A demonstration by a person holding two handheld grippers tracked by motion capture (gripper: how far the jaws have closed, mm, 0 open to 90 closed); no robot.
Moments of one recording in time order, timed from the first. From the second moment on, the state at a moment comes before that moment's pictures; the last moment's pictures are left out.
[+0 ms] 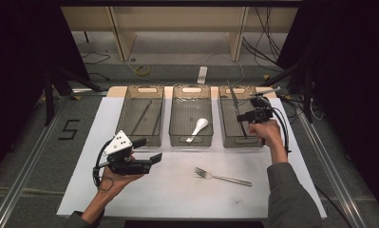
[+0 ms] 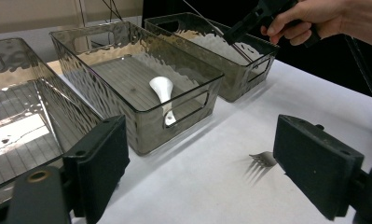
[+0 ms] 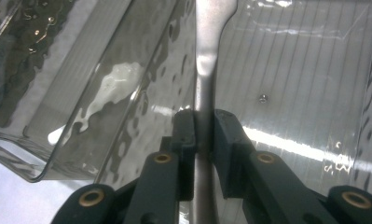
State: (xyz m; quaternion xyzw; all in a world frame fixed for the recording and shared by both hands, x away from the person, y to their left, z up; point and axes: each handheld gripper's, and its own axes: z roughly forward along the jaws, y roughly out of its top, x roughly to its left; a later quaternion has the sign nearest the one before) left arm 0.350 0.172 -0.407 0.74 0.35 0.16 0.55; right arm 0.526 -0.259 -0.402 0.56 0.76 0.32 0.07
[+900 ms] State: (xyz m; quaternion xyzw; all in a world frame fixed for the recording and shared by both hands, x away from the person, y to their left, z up) left arm 0.350 0.173 -0.408 0.75 0.35 0.16 0.54; right arm 0.438 -0.227 -0.362 0.40 0.84 0.36 0.06
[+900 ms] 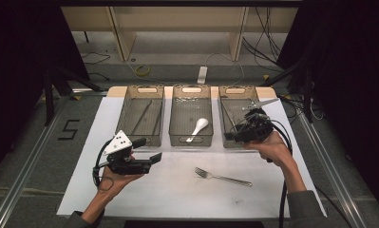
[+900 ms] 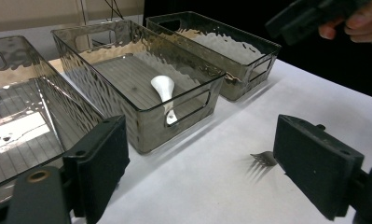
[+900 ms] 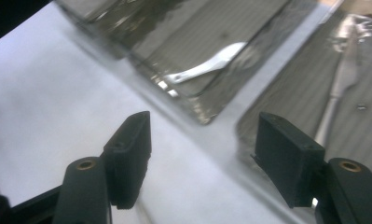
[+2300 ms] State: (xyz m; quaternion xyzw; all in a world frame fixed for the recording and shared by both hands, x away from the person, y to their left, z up) left arm 0.348 0.171 -0.406 0.75 0.34 0.16 0.55; right arm 0.385 -0.185 -0.434 0.32 0.93 0.16 0.03
